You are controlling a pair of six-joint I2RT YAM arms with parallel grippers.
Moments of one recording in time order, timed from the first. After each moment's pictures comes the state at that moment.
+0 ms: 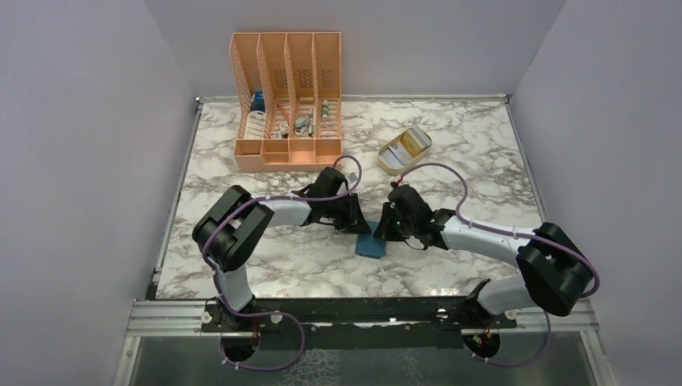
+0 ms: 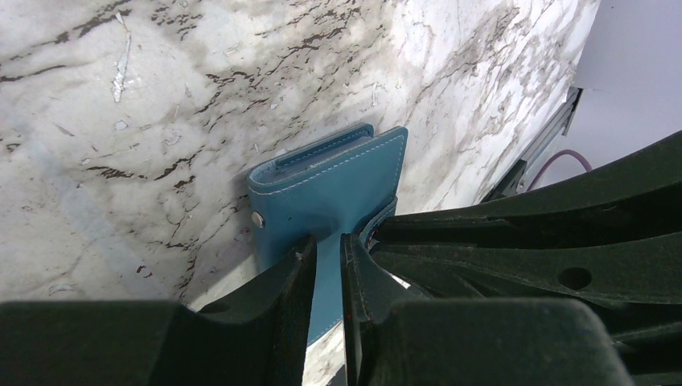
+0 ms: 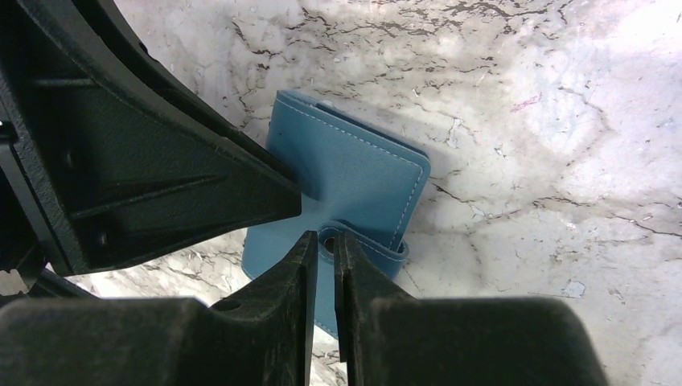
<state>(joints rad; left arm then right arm) -0.68 1.79 0.87 0.08 0.54 -0.85 0.76 1.39 0.65 -0.13 0.01 0.73</state>
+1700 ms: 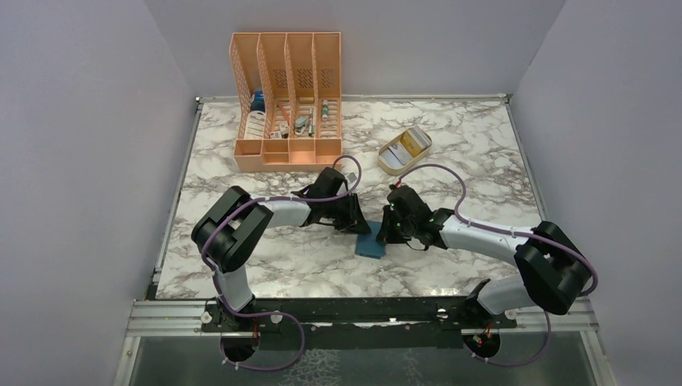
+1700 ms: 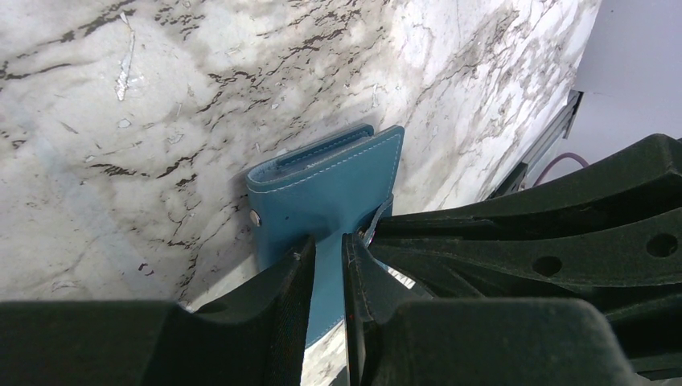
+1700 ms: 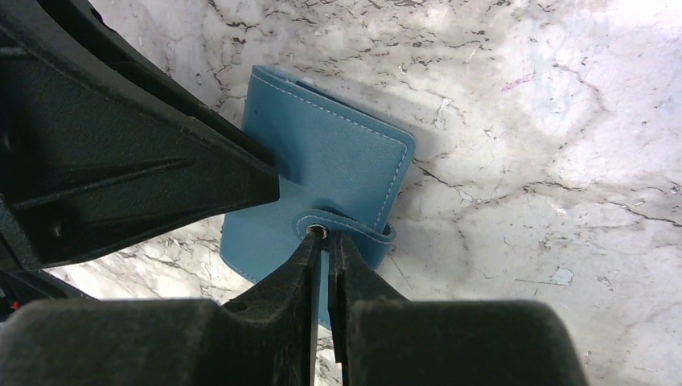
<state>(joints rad) -0.68 1.79 0.86 0.08 0.53 -0.85 0.76 1.40 0.65 -0.17 -0.01 0.71</state>
